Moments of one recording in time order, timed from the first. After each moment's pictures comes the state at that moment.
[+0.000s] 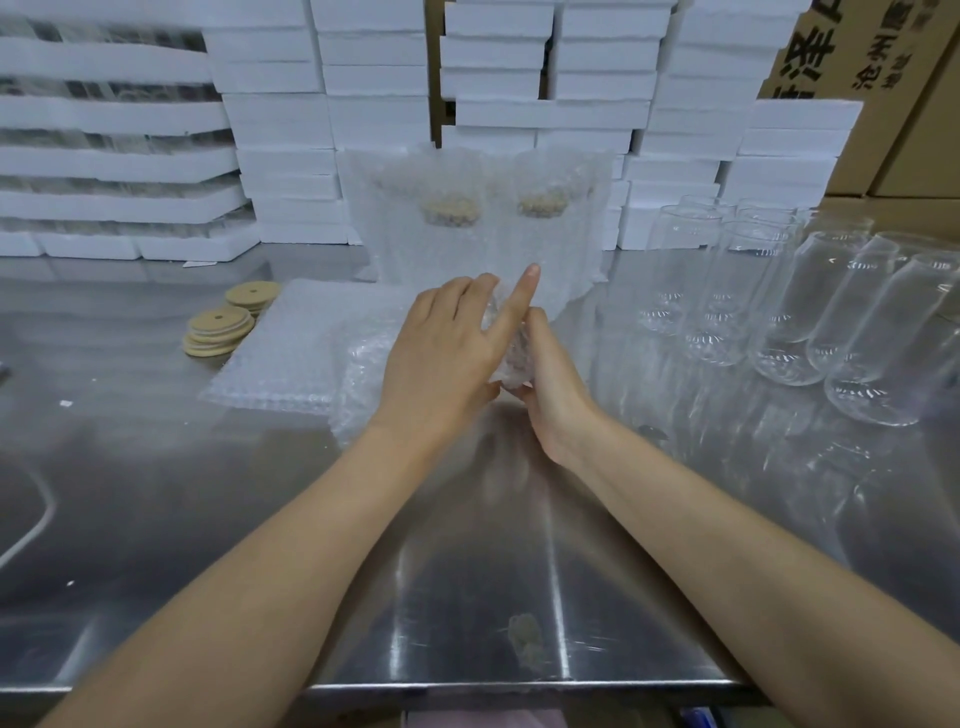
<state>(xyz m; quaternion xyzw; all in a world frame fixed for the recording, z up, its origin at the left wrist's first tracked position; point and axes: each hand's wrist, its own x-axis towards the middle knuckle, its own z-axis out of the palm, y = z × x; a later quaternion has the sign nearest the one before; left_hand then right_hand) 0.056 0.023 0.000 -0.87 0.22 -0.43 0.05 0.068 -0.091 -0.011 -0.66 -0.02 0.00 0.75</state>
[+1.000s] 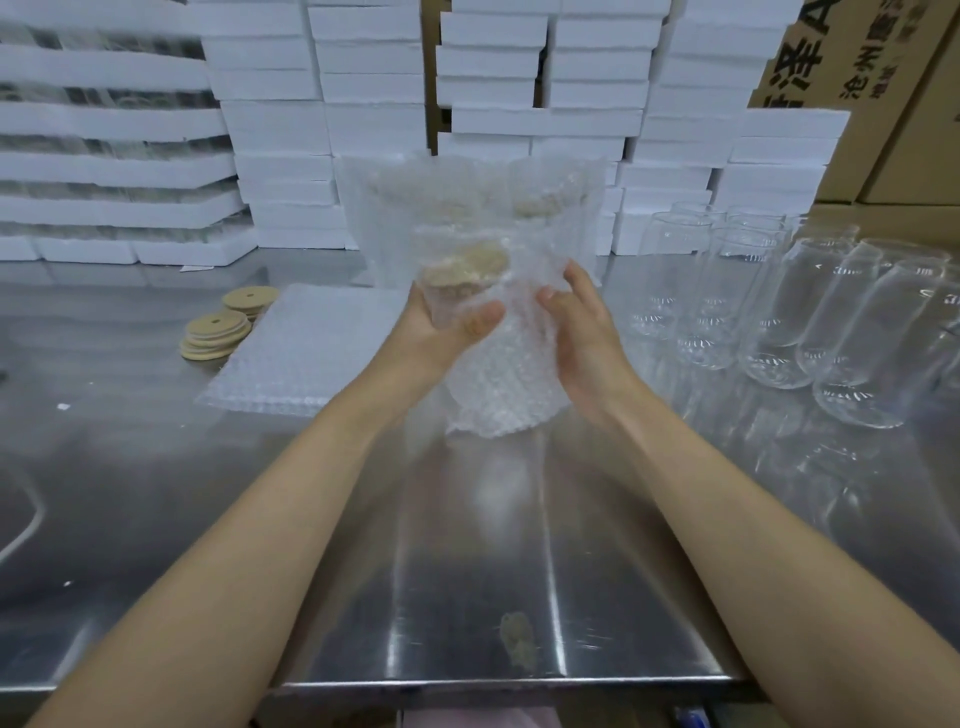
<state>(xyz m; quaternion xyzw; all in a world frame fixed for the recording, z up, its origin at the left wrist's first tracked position) 0.059 0.033 0.020 -0.71 0.23 -0.11 -0.66 0.092 -0.130 -0.001 -0.57 -0.17 -0.06 0.80</state>
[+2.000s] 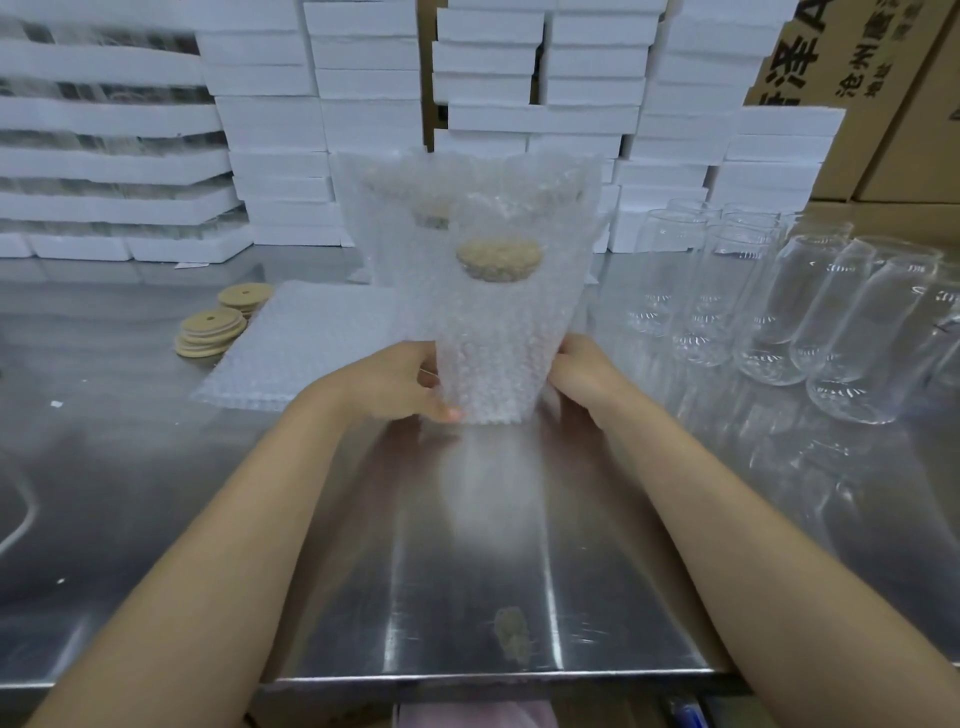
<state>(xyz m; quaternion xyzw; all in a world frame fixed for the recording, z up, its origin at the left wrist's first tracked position) 0.080 0.069 -0.002 -0.89 0.19 0.11 -0.40 0.111 -0.146 -0.028 -0.87 0.01 -0.04 0.49</state>
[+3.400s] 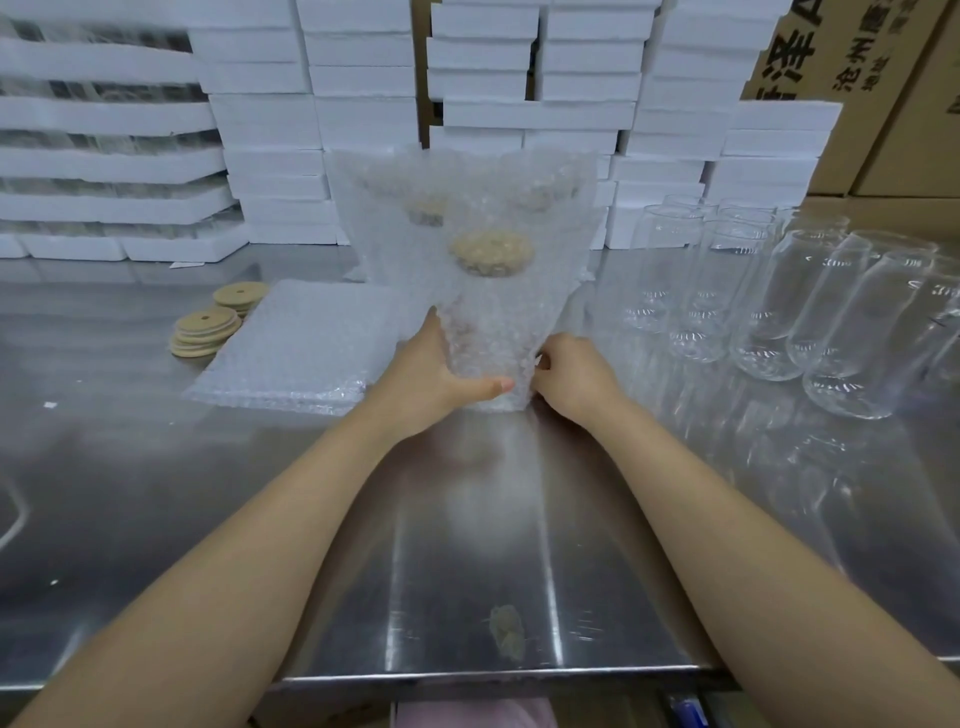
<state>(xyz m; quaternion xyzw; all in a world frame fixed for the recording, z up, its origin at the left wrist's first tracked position) 0.075 0.035 -0.018 -0.83 0.20 -0.09 -0.51 0.102 -0.147 -0.028 -0.95 -0.06 -0.11 0.28</state>
